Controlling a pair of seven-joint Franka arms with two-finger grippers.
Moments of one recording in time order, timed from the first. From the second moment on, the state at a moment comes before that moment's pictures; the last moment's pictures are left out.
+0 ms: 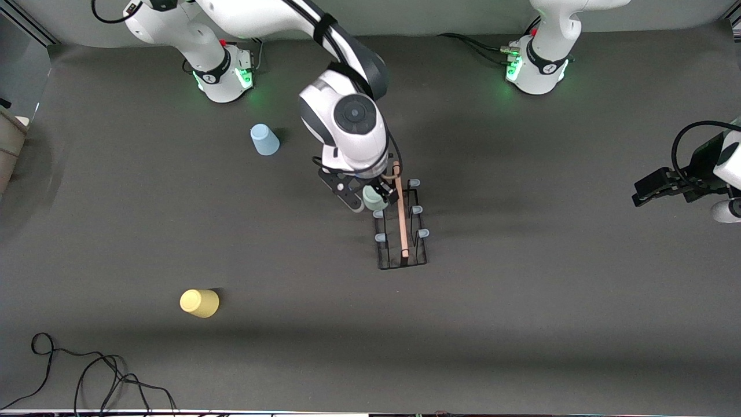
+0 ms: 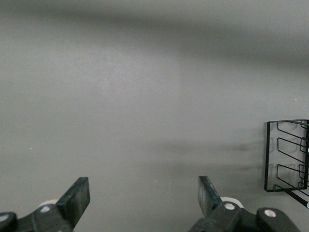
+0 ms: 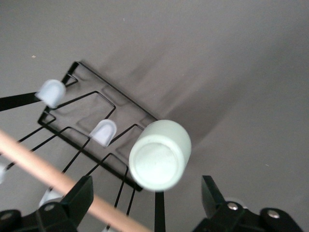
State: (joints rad) left arm 0.00 0.08 -0.01 -1.57 -0.04 1.72 -0.10; right arm 0.86 0.56 -0.10 -1.40 0.13 1.93 1.55
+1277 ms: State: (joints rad) left arm 0.00 0.08 -0.02 -1.56 -0.04 1.71 -0.10; right arm 0.23 0.52 -0.20 -1.30 0.06 1.76 0.08
